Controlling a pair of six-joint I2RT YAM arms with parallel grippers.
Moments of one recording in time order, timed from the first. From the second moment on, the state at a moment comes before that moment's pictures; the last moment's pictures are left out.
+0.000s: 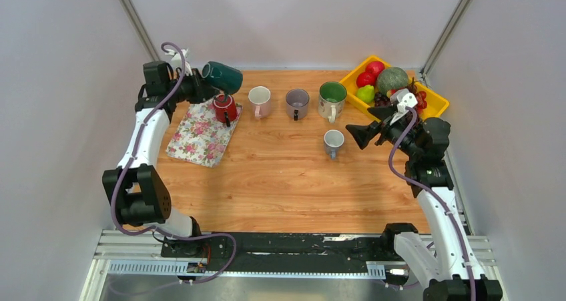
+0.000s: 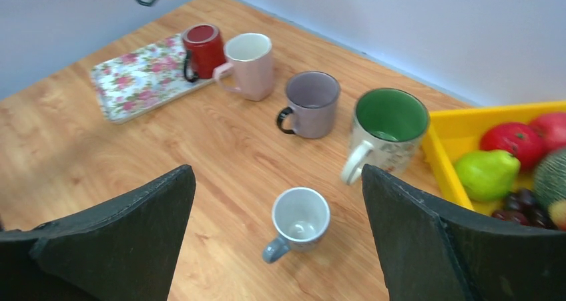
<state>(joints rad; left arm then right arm) 0.13 1.51 1.34 -0.34 0.69 -0.13 0.02 0.80 0.73 0.05 -0.68 0.02</state>
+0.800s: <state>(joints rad) -0.25 1.47 1.12 0.66 0.93 -0.89 0.04 0.98 0.77 0.77 -0.93 0.72</state>
